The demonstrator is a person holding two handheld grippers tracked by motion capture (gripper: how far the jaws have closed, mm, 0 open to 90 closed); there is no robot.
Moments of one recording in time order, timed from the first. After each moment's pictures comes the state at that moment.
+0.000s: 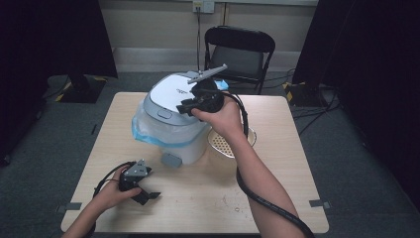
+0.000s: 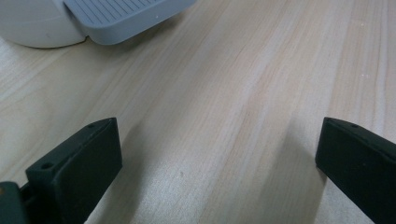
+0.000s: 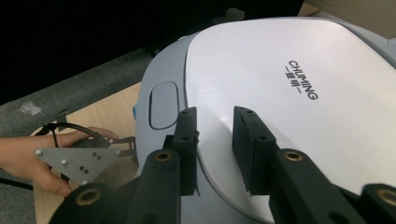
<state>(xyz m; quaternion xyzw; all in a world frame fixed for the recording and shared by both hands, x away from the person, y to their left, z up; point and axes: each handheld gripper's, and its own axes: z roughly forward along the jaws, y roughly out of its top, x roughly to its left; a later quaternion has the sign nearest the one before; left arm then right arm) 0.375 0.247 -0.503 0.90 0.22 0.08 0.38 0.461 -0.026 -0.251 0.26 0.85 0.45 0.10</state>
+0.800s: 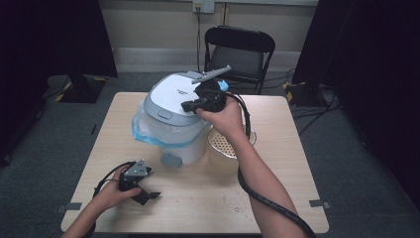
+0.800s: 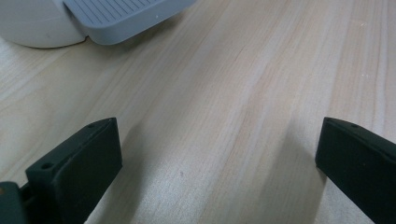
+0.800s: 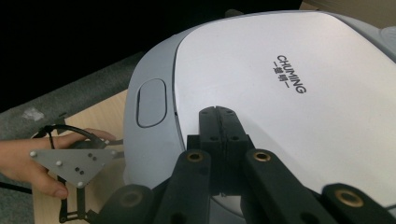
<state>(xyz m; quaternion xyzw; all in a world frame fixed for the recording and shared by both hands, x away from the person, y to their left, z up) 0.375 0.247 -0.503 0.90 0.22 0.08 0.38 0.466 -0.032 -0.258 0.27 0.85 0.45 0.10</state>
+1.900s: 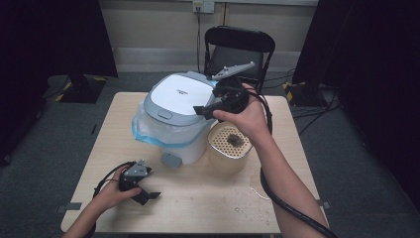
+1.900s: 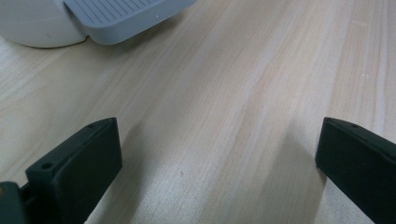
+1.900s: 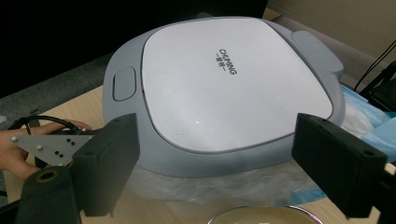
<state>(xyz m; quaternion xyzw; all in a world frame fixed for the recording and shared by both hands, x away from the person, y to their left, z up) 0.375 0.247 -0.503 0.90 0.22 0.08 0.38 0.450 -0.078 -0.234 0.28 0.84 0.44 0.15</state>
